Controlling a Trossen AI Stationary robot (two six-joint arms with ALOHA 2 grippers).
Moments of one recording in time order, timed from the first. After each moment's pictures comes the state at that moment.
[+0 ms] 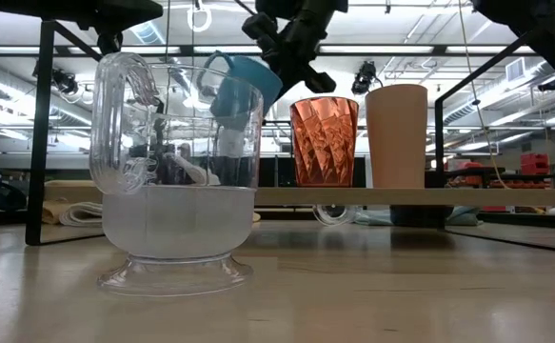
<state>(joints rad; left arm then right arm) -0.04 0.49 0.44 0.07 -0.26 -0.26 -0.29 2.08 2.18 -1.23 -0.19 0.65</state>
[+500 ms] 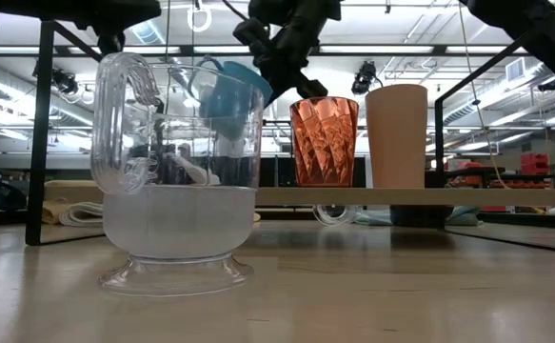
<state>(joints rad) -0.04 0.50 0.44 0.05 -0.16 -0.25 -0.29 2.11 2.18 -1.14 -0.20 0.67</state>
